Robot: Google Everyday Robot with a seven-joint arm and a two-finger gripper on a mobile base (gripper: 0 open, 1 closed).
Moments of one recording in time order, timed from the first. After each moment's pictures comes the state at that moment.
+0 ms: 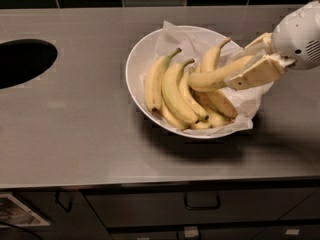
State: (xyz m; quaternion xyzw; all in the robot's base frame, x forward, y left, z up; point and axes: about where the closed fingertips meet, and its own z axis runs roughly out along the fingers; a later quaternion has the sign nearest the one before) arm 0.479 -0.163 0.973 -0.53 0.75 0.20 0.34
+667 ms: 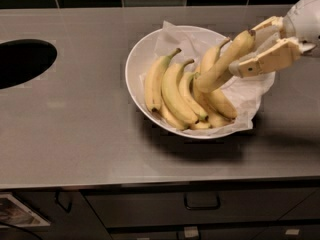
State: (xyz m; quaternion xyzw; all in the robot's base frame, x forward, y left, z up) arm 0.473 -0.154 1.014 -0.57 0.66 0.30 0.40
